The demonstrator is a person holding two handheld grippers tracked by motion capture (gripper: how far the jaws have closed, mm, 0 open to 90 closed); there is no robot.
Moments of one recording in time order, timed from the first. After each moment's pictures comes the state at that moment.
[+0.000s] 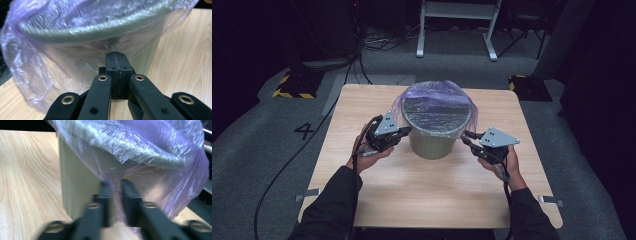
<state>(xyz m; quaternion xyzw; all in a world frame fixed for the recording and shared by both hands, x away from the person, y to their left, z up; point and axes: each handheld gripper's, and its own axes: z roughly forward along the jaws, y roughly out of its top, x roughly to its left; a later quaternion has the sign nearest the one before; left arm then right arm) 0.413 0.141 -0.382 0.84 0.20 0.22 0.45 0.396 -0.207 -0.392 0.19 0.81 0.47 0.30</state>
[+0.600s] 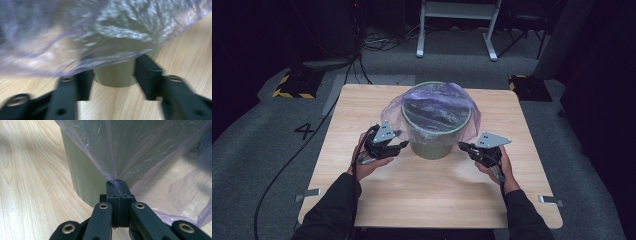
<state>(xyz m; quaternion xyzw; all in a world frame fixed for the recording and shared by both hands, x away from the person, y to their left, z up) 0.410 0.156 -0.421 0.81 0.27 0.21 0.47 0.412 -0.210 -0.438 0.22 0.83 0.46 0.22</state>
